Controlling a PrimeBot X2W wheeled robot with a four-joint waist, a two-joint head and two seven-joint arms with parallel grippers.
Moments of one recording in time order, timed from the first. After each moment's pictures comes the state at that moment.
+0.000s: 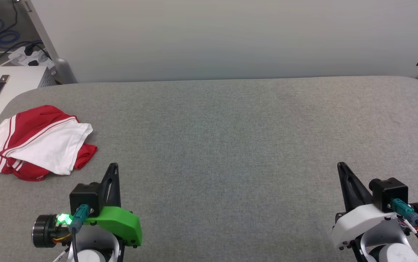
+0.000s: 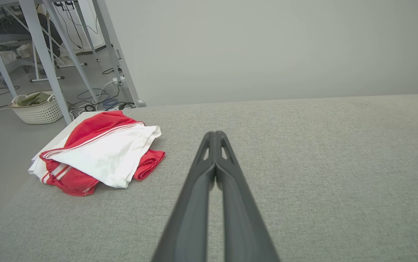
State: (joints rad) left arm 0.00 0.05 0.00 0.00 -0.01 0.00 0.00; right arm -0.01 -0.05 0.00 0.00 0.01 0.13 0.00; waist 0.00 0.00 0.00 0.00
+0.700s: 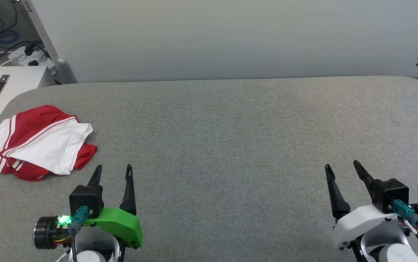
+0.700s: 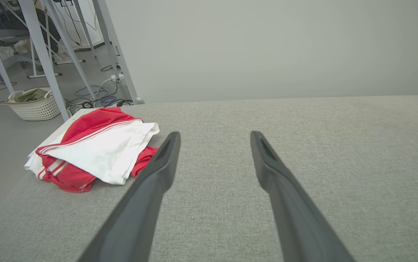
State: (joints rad) left arm 0.00 0.05 0.00 0.02 -0.03 0.00 -0.01; right arm -0.01 -0.05 0.00 0.01 0.01 0.13 -0.01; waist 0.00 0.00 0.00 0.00
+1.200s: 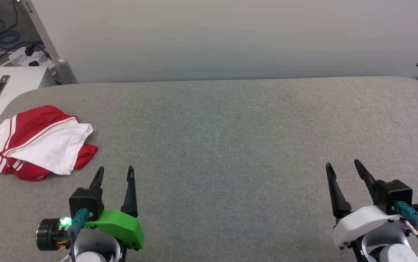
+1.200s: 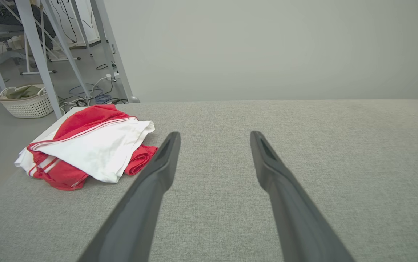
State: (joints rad) left arm 0.00 0.05 0.00 0.04 -0.05 -0.01 -0.04; right arm -0.01 -0.05 0.00 0.02 0.04 0.13 -0.04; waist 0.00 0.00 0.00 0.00
